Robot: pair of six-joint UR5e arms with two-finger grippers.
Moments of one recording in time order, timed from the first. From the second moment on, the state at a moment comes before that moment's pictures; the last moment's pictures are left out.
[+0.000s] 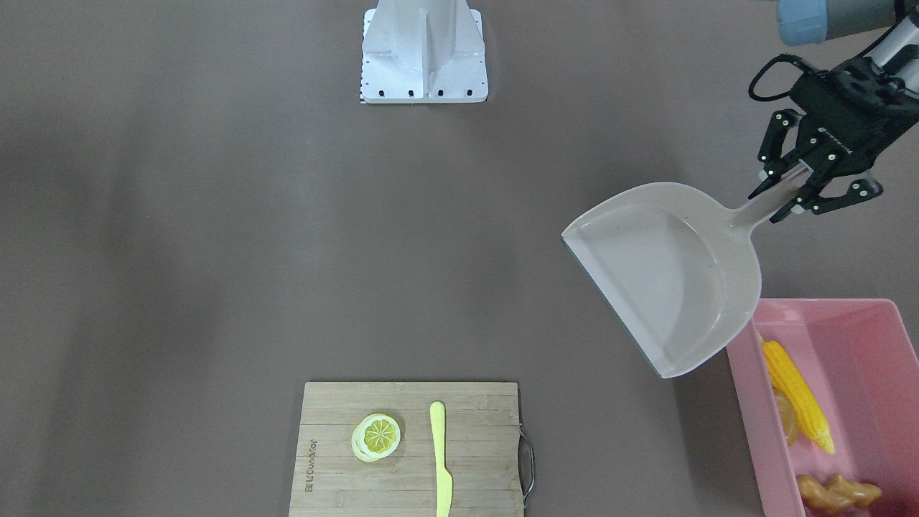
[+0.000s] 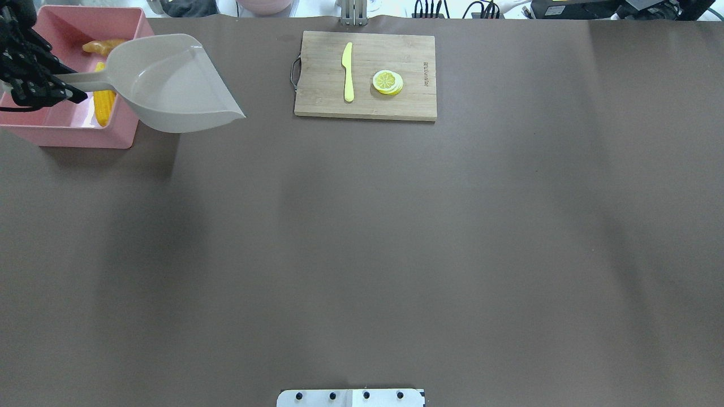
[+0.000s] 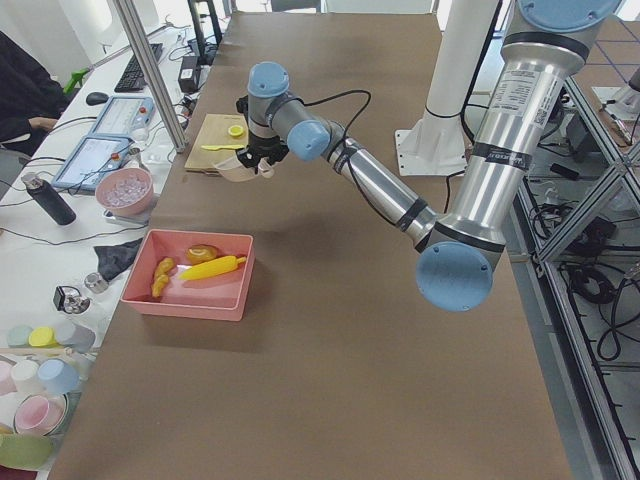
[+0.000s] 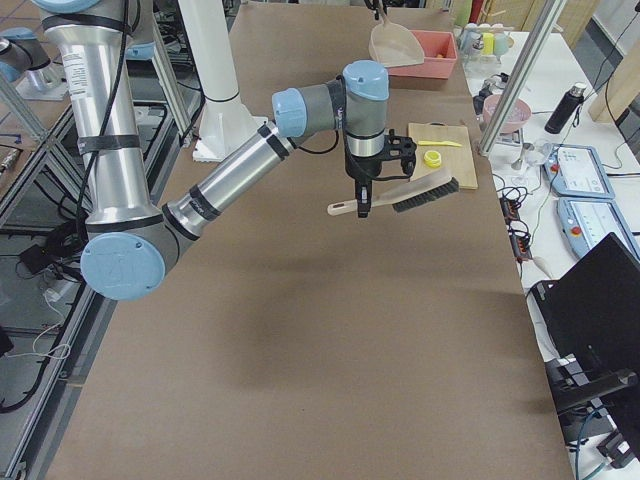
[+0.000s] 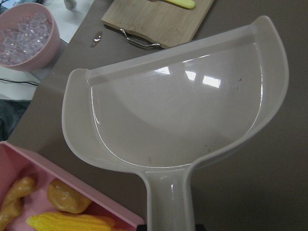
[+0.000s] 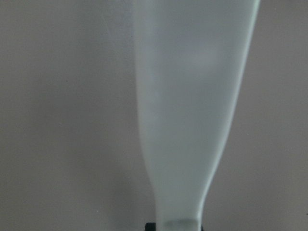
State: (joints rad) left arm -1.17 -1.86 -1.97 -1.67 -2.34 0.37; right arm 1.43 -1.46 2.17 -2.07 2.23 0.23
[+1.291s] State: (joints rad) left arm -1.11 -1.86 -1.93 -1.79 -2.34 0.45; right arm 1.25 -1.44 1.93 -2.16 2.42 0.13
